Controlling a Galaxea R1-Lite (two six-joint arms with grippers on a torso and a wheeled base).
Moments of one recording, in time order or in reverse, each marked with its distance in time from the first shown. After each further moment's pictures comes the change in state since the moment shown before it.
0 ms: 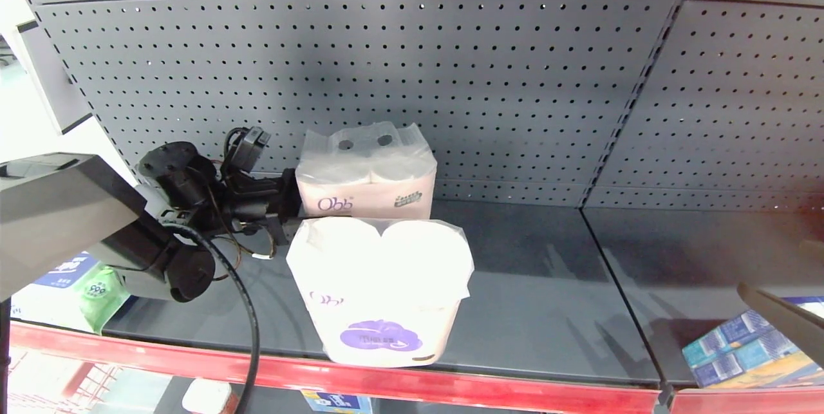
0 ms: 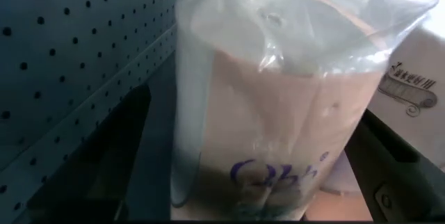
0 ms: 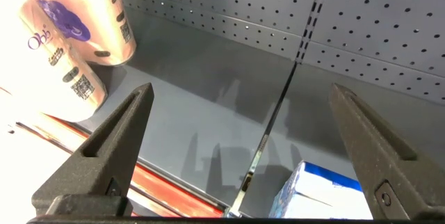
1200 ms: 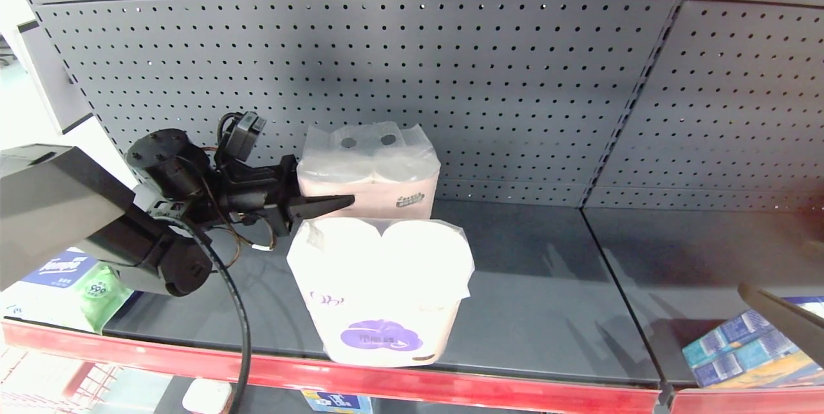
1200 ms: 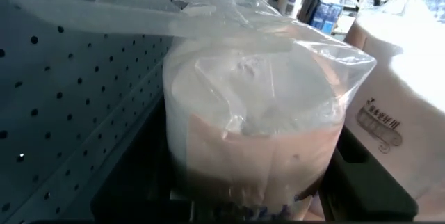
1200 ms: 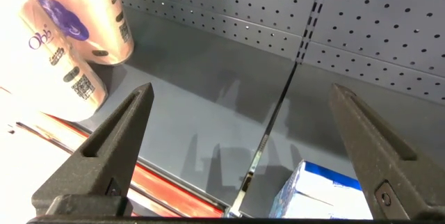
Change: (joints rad) left arm -0.020 -0.045 -0.016 -0.003 0.019 0.009; right arm 0.001 -0.005 0.000 0.000 -0.001 0.000
